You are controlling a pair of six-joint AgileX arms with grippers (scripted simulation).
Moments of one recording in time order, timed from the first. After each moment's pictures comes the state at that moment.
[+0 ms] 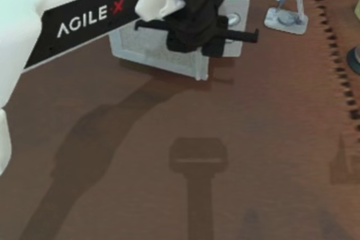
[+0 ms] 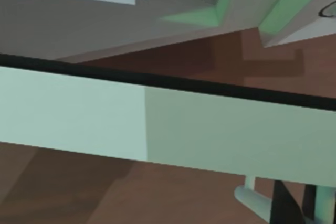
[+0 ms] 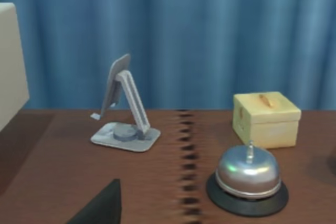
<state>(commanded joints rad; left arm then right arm) -0.70 2.09 1.83 -0.84 -0.23 -0.41 0.00 0.00 0.00 0.00 0.00 0.00</state>
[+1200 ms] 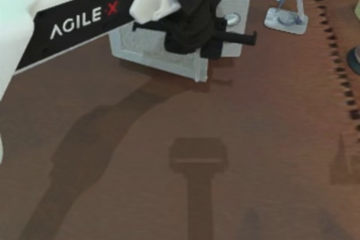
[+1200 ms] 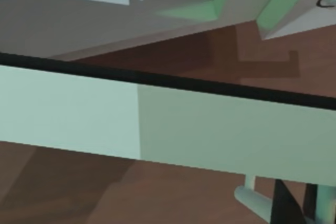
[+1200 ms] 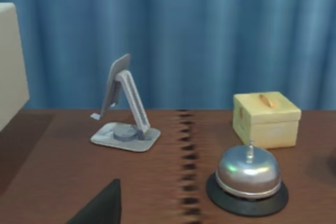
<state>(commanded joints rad) -0.70 2.06 1.80 -0.82 -0.22 -0.39 0.00 0.00 0.00 0.00 0.00 0.00</state>
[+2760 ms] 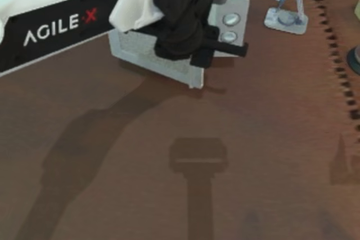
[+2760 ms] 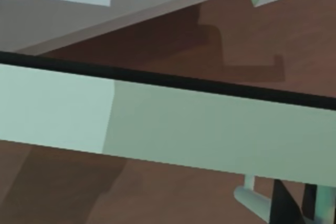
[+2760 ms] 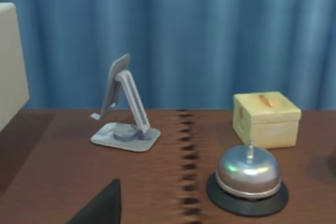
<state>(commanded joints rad) -0.68 1.98 1.67 -0.75 -0.17 -0.29 0.00 0.00 0.00 0.00 0.00 0.00</state>
